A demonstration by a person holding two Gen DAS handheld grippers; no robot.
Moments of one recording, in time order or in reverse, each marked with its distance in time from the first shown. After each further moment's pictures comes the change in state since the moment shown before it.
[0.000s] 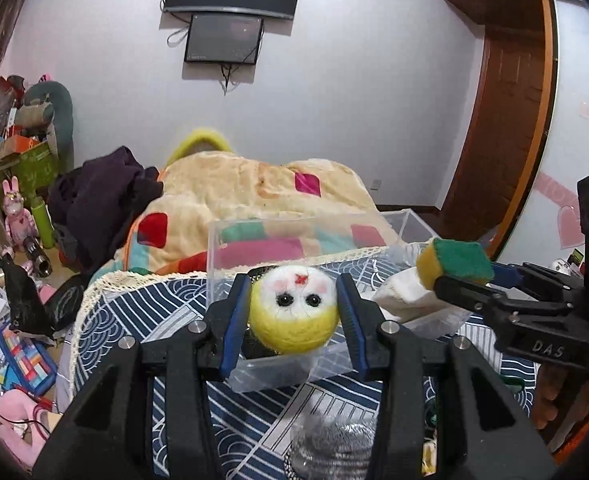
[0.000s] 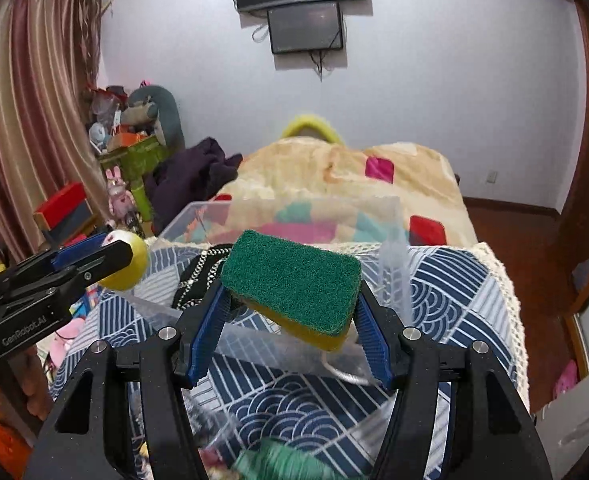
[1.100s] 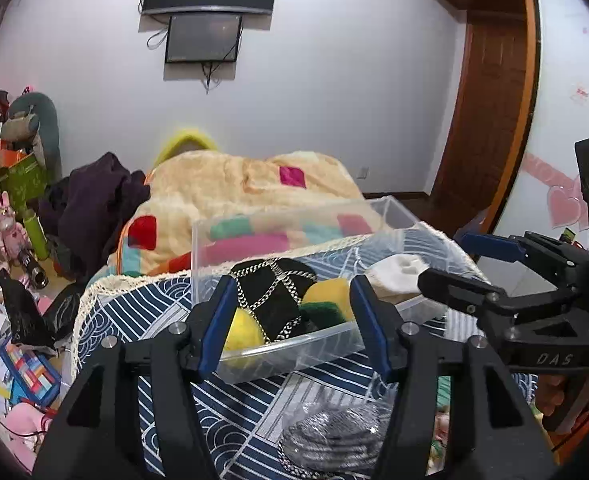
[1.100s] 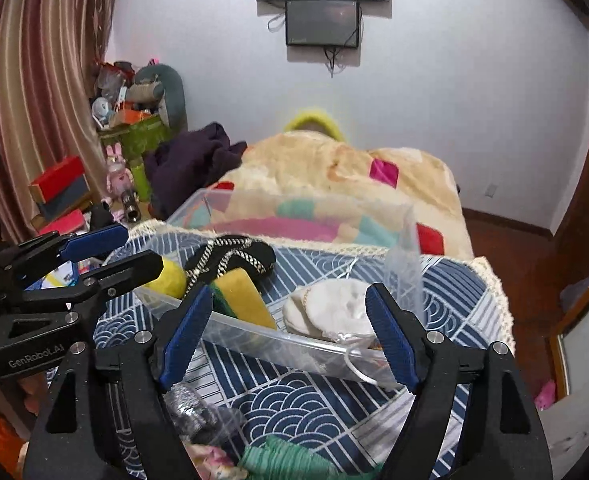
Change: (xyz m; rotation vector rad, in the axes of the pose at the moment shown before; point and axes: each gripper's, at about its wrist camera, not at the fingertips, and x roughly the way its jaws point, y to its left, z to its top) left arm -0.021 -0.019 -0.002 0.075 0.010 -0.036; right arm -0.030 0.017 0.006 -0.090 -0.016 -0.032
